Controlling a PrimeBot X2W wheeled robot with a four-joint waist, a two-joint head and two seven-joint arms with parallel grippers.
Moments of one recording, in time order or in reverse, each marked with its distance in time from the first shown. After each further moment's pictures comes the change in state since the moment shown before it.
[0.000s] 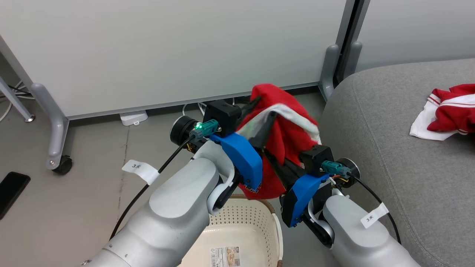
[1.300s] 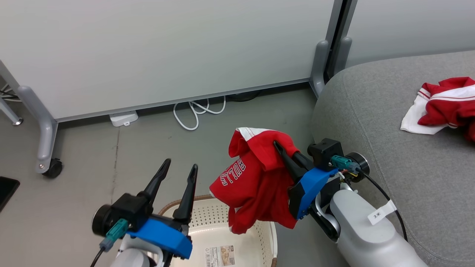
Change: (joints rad) left arm 0.585 0.206 0.412 -0.430 0.261 0.060 -0.092; right arm -0.004 0.000 -0.085 0.004 -0.071 0.000 -0.012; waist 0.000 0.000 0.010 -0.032
